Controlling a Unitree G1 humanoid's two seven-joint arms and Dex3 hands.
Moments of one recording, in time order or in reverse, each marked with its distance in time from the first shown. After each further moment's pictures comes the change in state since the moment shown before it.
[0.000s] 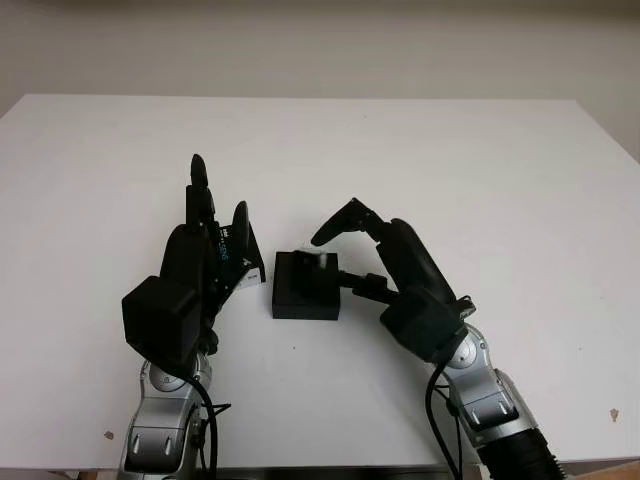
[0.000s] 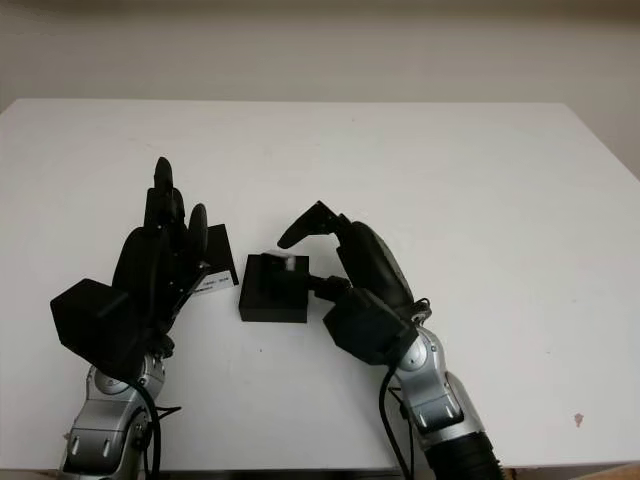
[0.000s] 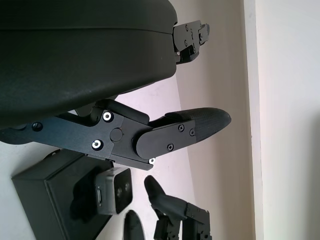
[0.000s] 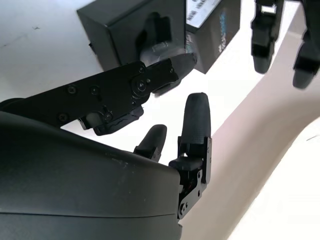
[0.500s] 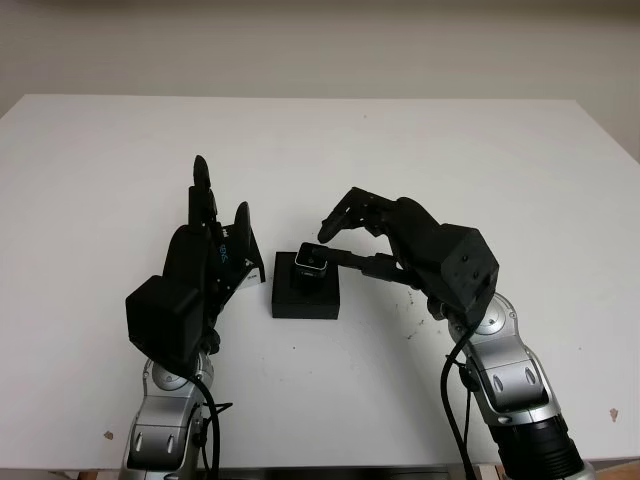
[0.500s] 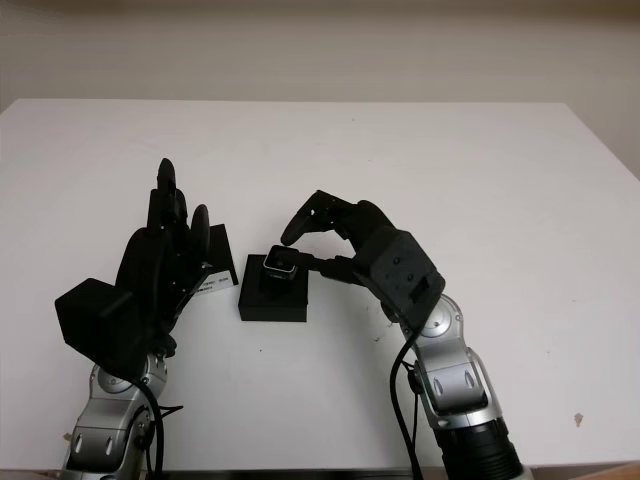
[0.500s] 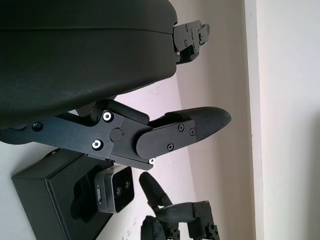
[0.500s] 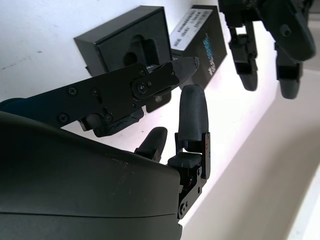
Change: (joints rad) left arm -0.007 -0.001 -0.004 0.021 0.000 -0.016 -0.002; right arm -0.059 -0.035 -0.024 -0.164 0.104 0.339 0.215
